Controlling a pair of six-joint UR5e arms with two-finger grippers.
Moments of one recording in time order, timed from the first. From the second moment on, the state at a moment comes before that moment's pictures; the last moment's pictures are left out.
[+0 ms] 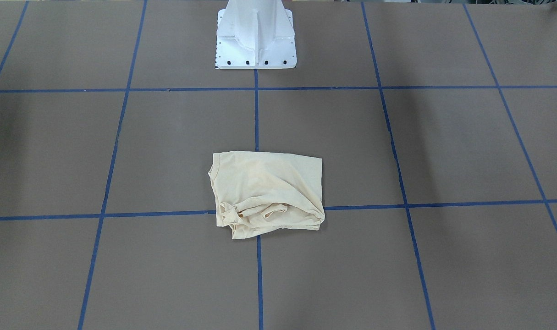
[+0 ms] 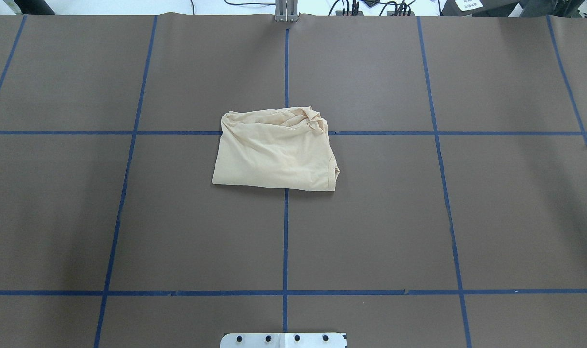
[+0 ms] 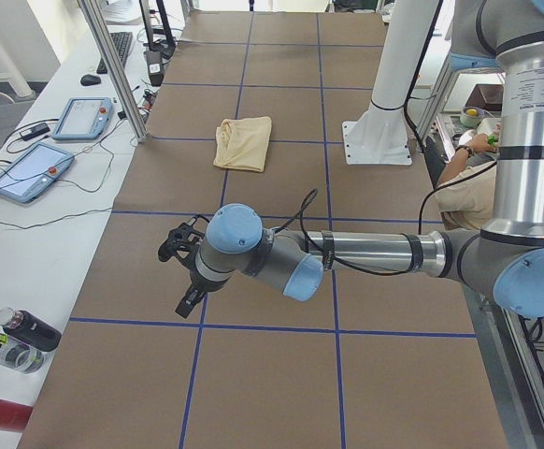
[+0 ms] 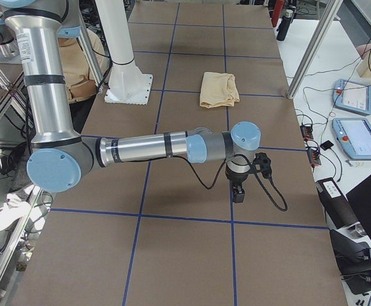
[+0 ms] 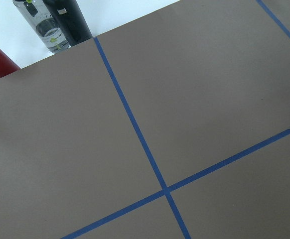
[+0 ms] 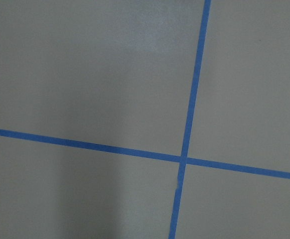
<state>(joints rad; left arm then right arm) -1.67 -1.55 -1.62 -2.03 -2.36 0.17 1.50 -1.44 1.60 -1.58 2.30 0.01</state>
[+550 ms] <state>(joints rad) -1.65 -1.55 -1.65 -2.04 -2.34 0.16 1.50 -1.50 1.65 -1.58 2.30 0.02</state>
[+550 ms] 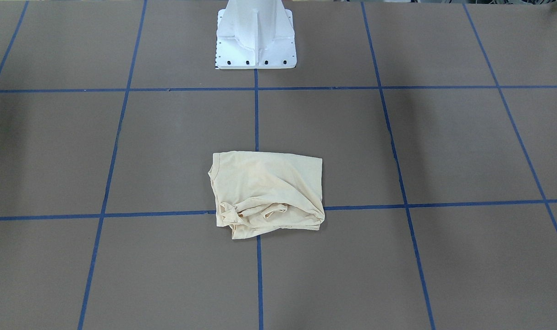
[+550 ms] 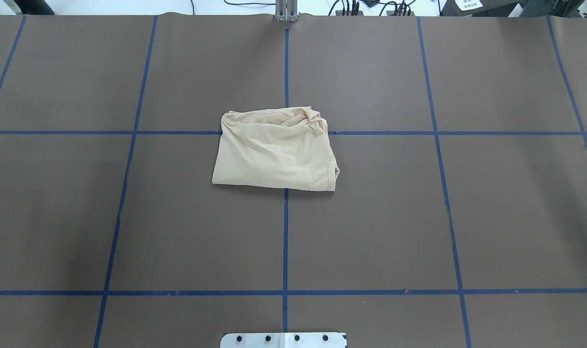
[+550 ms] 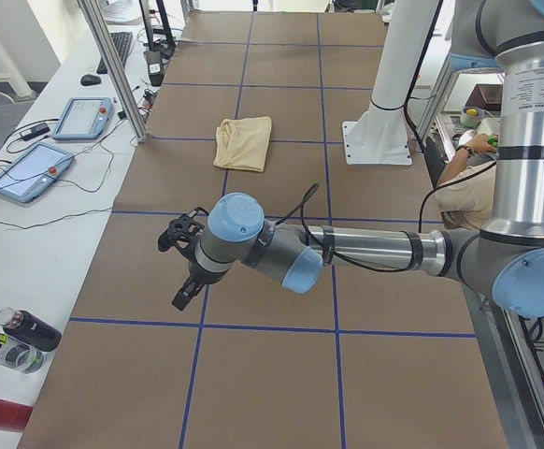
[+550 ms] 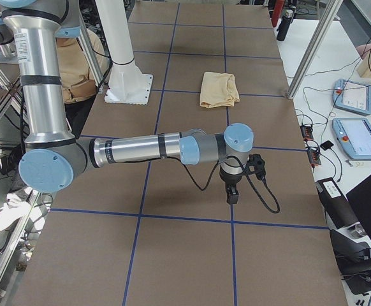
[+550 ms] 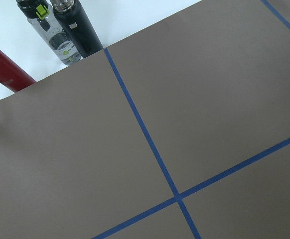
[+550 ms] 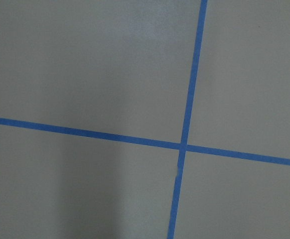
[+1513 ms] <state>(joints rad) -1.53 -1.46 -1.78 -2.08 -2.34 -0.21 1.50 -1.53 1.68 -1.58 2.33 0.09</state>
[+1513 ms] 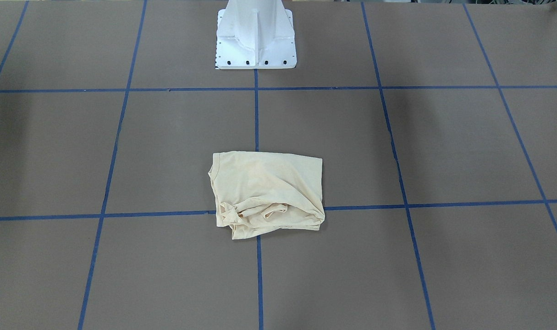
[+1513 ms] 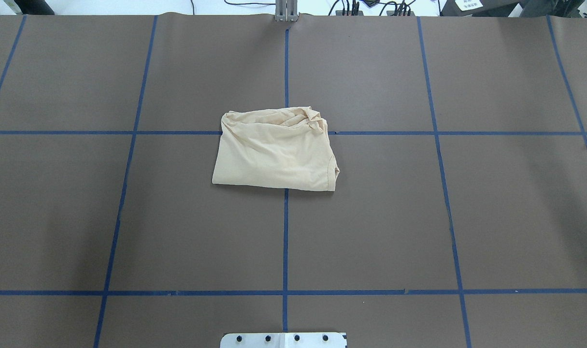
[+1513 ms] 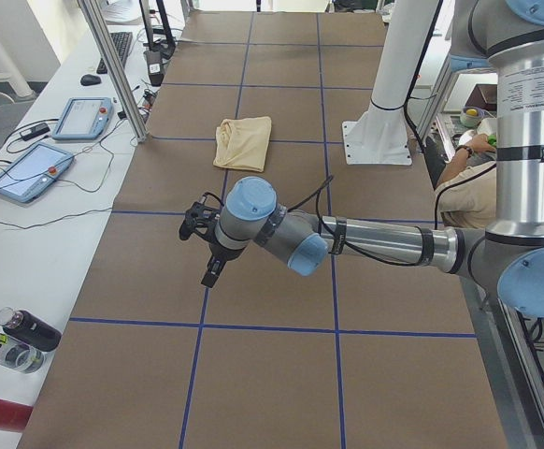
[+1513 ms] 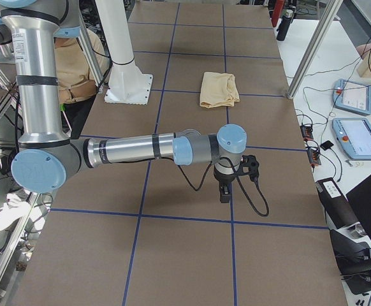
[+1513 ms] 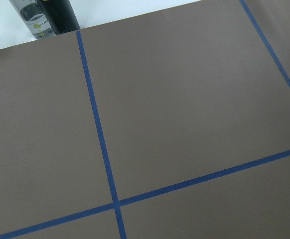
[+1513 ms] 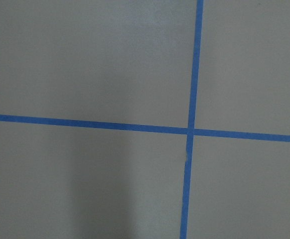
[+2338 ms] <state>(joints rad) -1.52 -1.43 -1.81 -2.08 -2.34 -0.20 1.50 -1.54 1.66 -1.58 2.34 0.09</state>
